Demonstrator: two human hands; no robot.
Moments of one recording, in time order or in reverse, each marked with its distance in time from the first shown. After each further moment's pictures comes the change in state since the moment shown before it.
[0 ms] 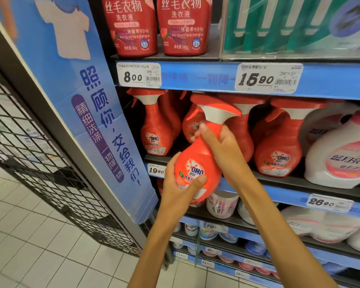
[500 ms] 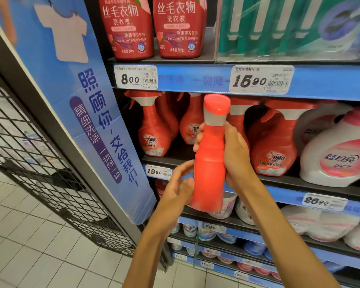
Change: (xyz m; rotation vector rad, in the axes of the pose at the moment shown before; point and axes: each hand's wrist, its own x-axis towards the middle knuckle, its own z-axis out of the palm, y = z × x) left_hand -0.007 0.000 -0.009 -0.056 -0.292 -0.056; right_hand -0.013 -0.016 -0.003 0.355 -0.083 0.002
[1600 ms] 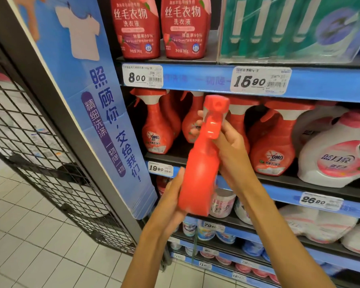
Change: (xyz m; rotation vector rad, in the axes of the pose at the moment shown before) left_hand -0.008 -0.001 0.004 -0.482 -0.048 -0.143; right_hand -0.019 -0.011 0.008 -0.171 -0.035 -0.111
